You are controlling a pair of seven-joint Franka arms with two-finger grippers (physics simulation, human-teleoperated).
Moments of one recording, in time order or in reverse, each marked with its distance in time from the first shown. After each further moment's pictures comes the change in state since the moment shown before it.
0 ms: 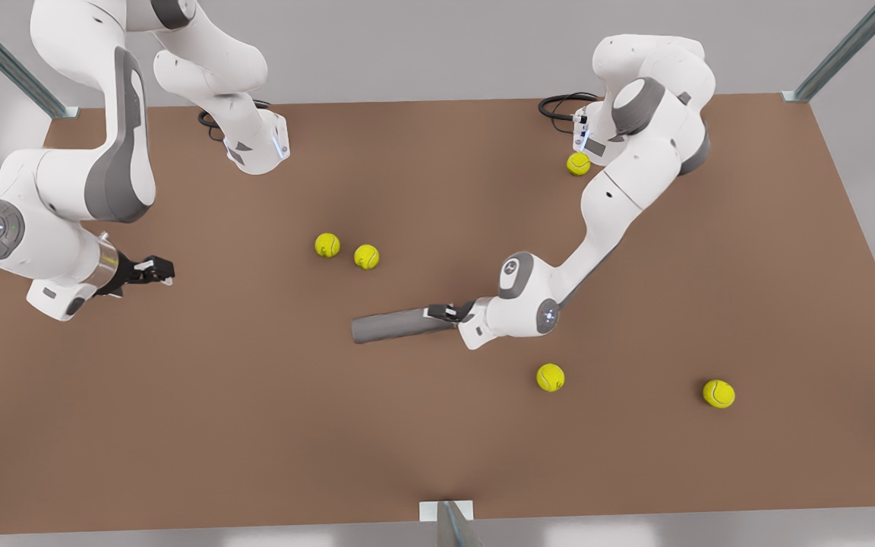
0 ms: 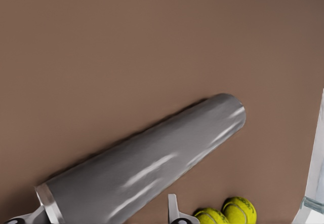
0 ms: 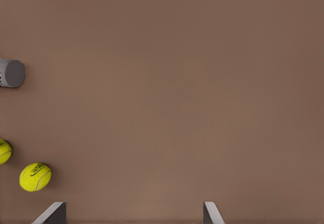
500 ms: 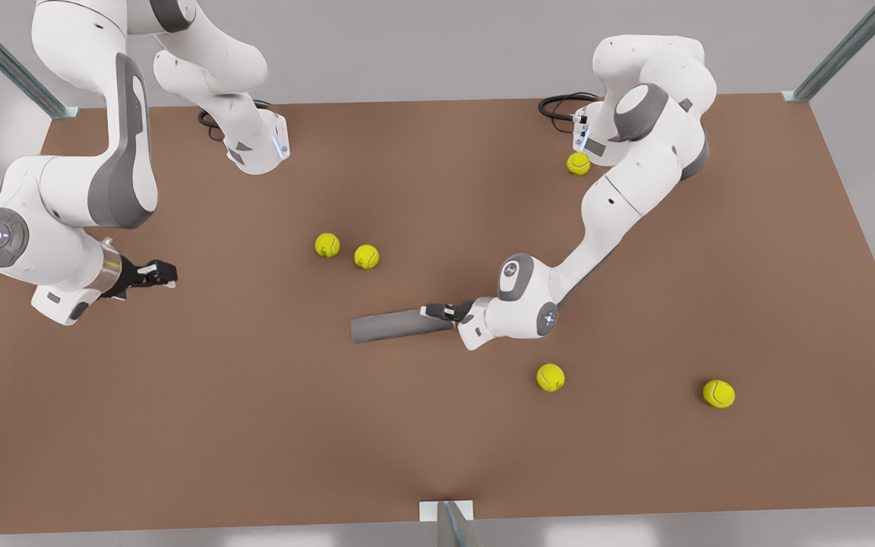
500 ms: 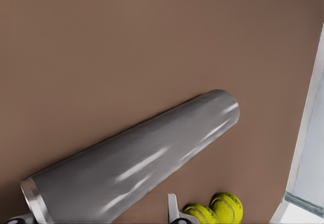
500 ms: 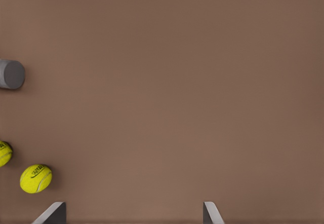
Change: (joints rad) left arm 0.037 0.041 -0.051 0.002 -0.021 -0.005 0.004; right arm 0.000 0.016 0.000 0.000 0.005 0.004 0.009
